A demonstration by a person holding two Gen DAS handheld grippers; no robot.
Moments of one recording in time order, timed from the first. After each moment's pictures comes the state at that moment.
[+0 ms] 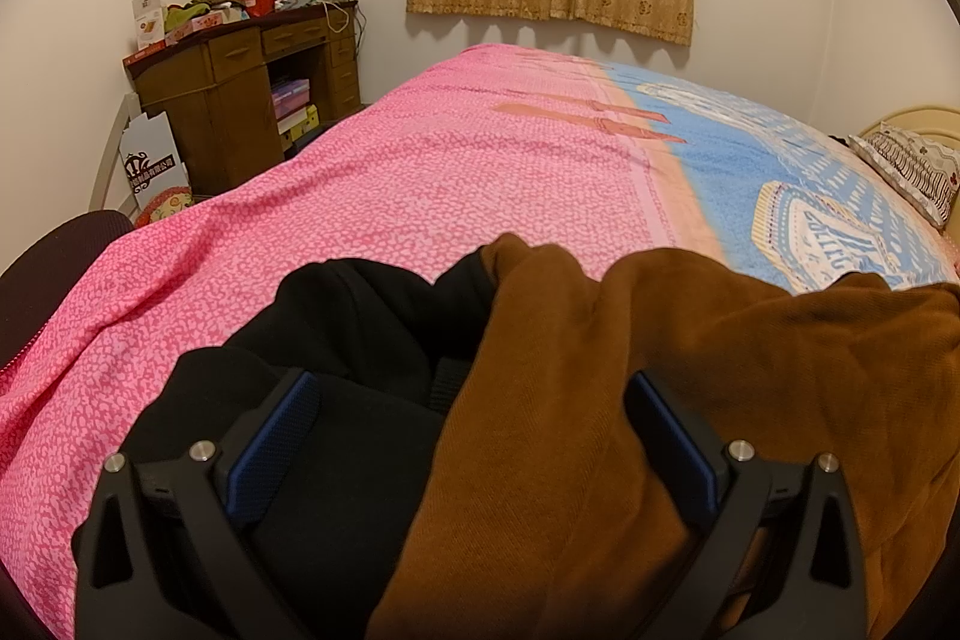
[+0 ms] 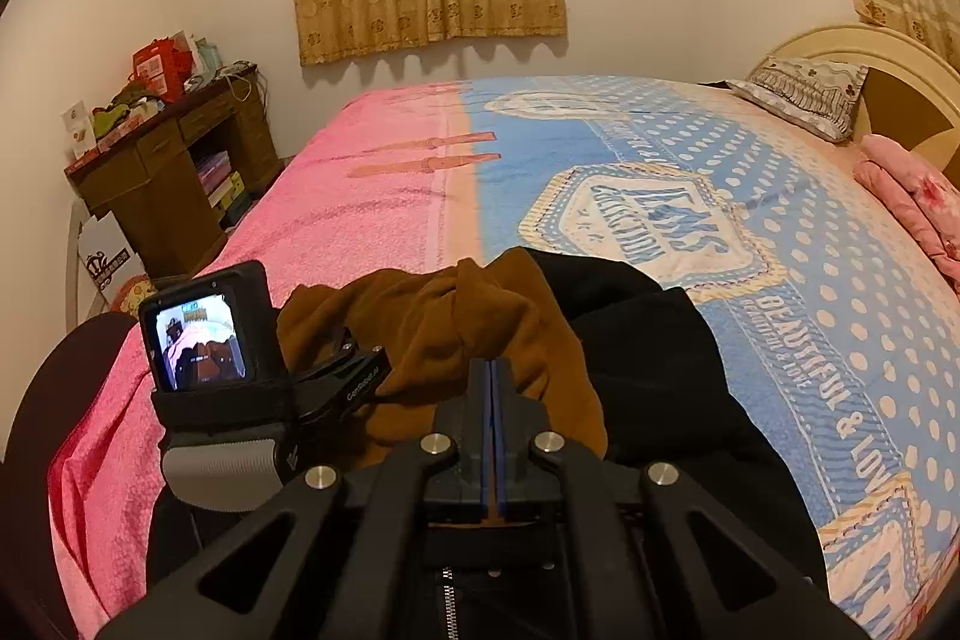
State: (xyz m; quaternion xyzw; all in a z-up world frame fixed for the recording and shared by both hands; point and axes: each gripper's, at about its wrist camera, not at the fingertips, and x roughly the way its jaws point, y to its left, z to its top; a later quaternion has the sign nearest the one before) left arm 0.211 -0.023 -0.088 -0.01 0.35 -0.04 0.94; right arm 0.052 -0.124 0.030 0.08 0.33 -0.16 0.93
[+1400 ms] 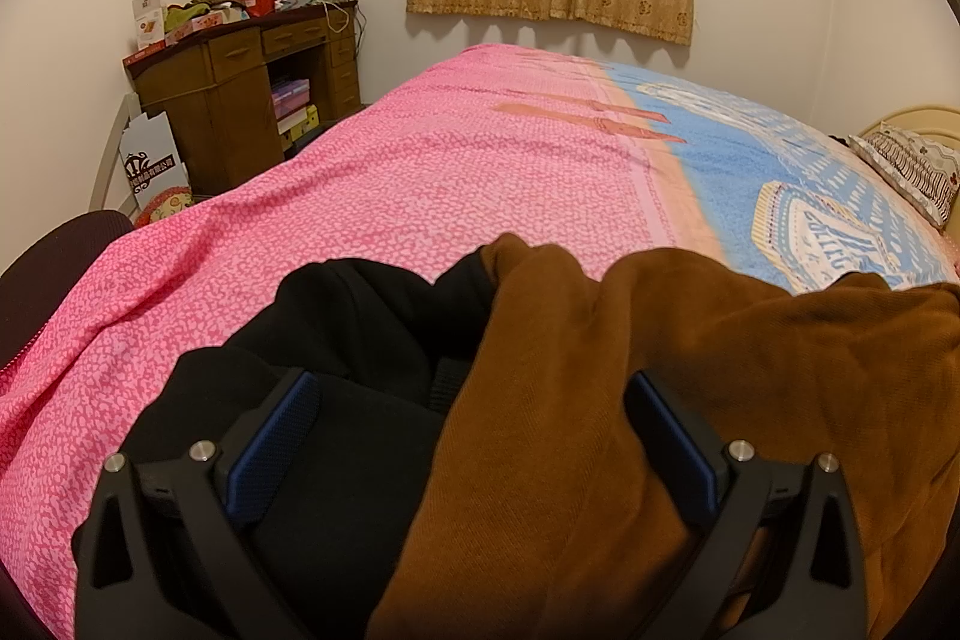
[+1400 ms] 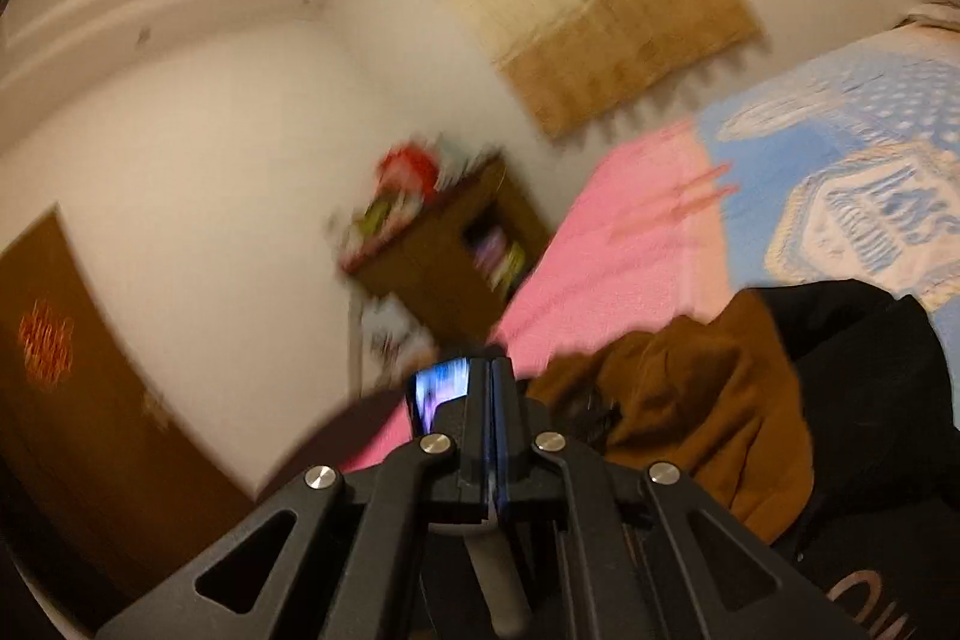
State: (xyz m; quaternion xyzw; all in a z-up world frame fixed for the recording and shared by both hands) left arm 0.211 -0.024 -0.088 -0.01 0.35 -0.04 0.94; right arm 0.039 -0.182 0.022 0.25 0.25 0.17 0.92
